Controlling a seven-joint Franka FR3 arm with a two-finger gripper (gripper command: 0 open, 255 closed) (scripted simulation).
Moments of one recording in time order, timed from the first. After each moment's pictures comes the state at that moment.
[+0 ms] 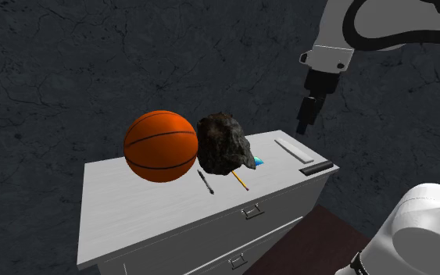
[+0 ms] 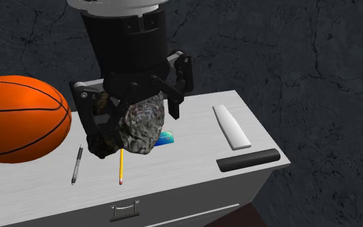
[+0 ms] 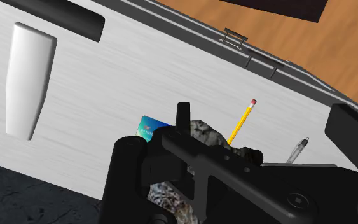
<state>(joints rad) 0.02 -0.75 0.06 -2.35 0.03 1.59 -0.16</state>
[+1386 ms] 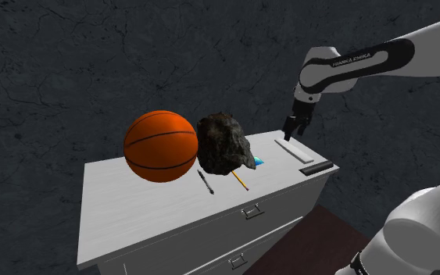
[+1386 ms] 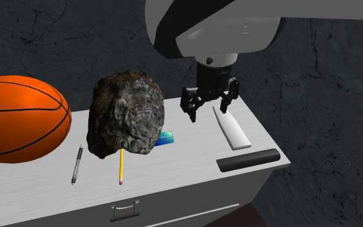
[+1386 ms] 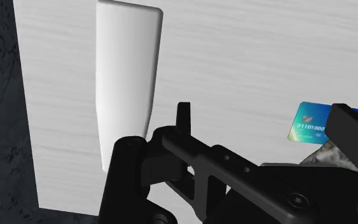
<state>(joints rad) -0.15 -0.31 -0.17 -2.35 -0.07 2.03 -0.25</state>
